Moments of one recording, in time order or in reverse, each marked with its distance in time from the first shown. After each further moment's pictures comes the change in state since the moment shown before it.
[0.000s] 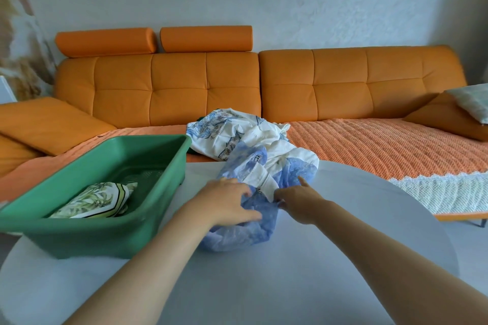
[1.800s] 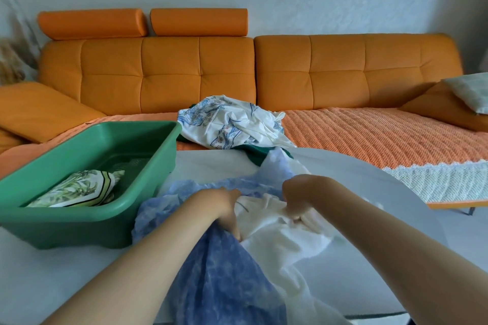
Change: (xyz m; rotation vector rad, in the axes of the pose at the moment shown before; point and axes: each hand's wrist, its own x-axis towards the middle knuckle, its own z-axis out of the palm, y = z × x) left_hand 0.026 0.008 0.033 0.079 -0.430 -0.145; right_hand -0.015 -0.010 -0.035 -0.146 -0.426 0.142
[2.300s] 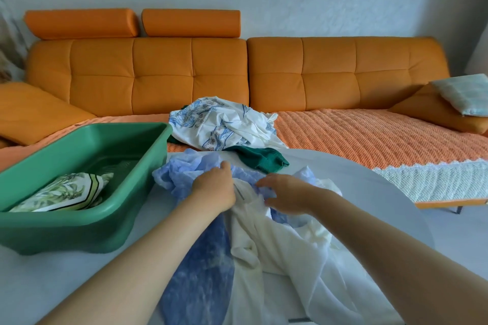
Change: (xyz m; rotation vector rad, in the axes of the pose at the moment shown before) left_hand 0.010 0.015 -0.013 -0.124 0.542 -0.116; right_hand 0.005 0.010 0.021 0.413 0.320 -0.192
